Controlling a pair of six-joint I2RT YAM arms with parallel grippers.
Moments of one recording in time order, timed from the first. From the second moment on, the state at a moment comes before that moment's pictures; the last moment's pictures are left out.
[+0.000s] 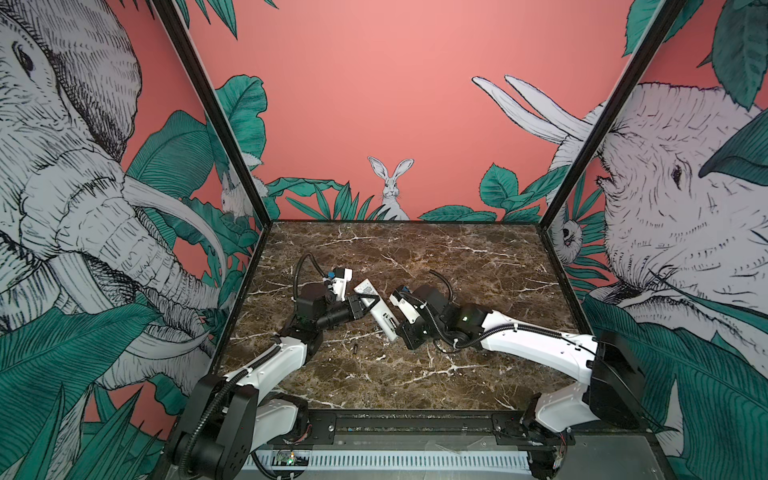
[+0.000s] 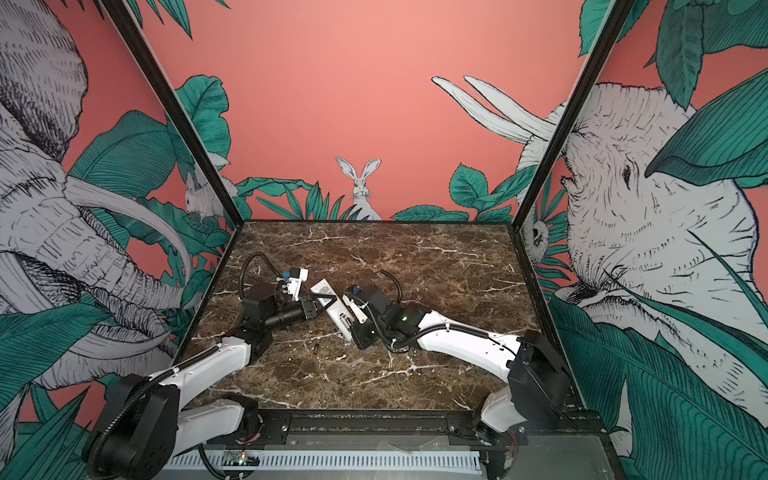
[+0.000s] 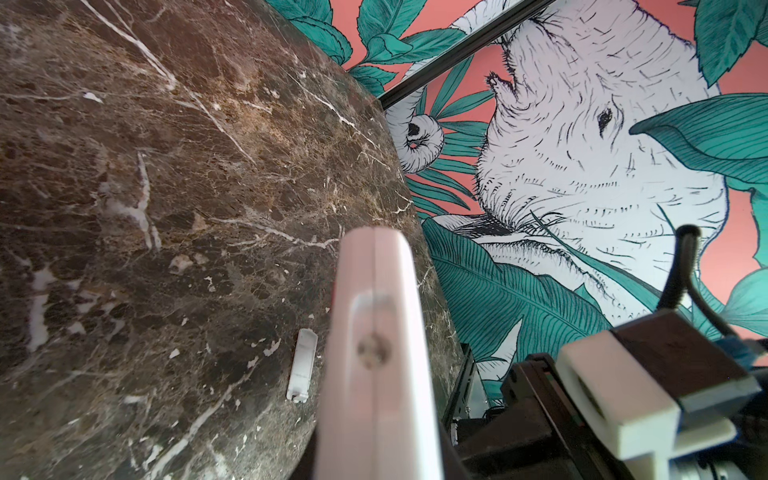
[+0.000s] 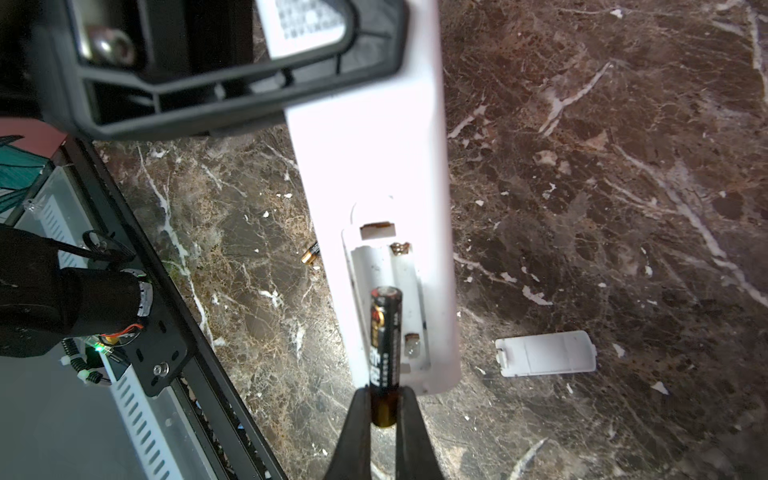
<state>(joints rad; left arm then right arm) -0.31 1.17 0.43 0.44 0.75 -0.83 1.00 1.49 1.08 -0.46 -0.11 0.34</state>
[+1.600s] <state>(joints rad) -0.29 1.19 0.40 0.52 0.80 -0.90 1.01 1.59 1.24 -0.64 -0.07 0.30</state>
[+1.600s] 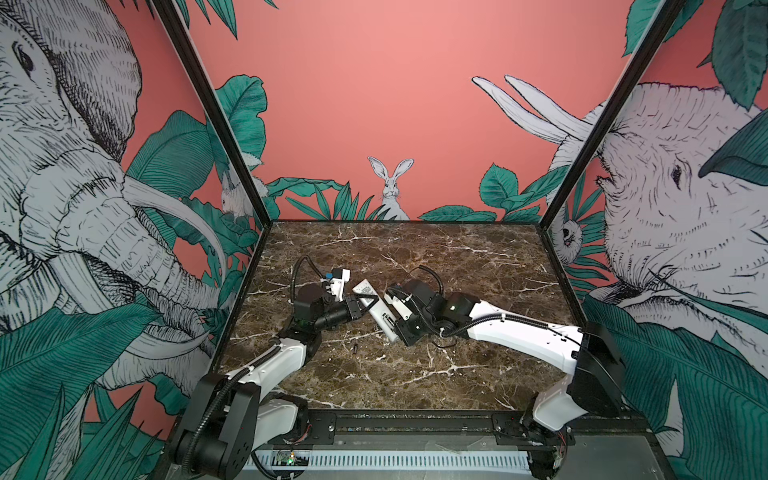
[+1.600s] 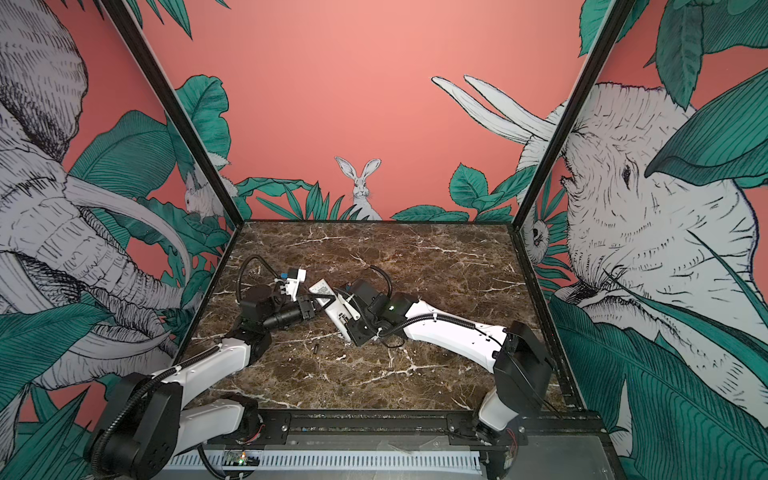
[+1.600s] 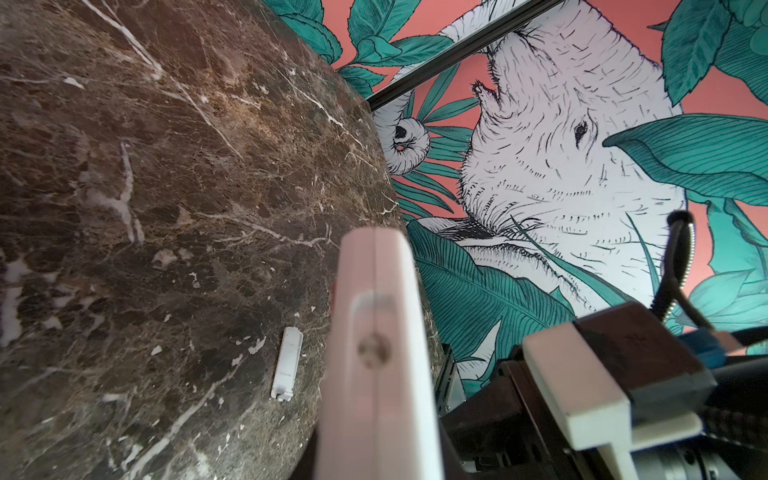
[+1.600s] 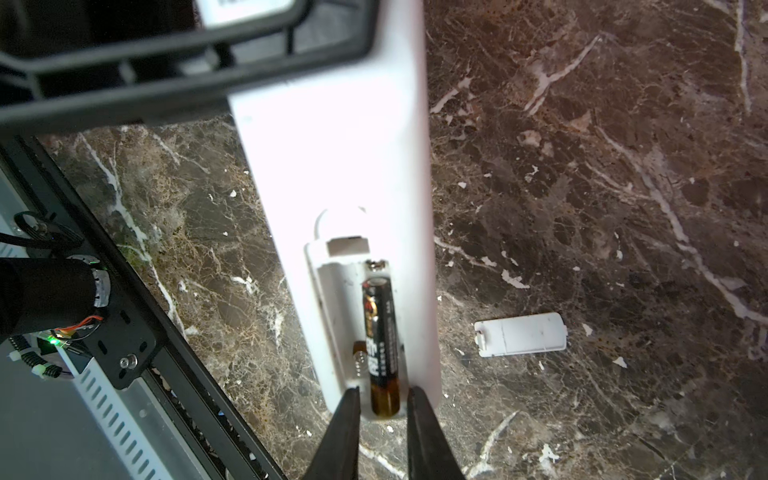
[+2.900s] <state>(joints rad) -0.26 1.18 0.39 0.53 0.80 -0.93 1.01 1.68 1.33 -0.65 -0.05 0.28</state>
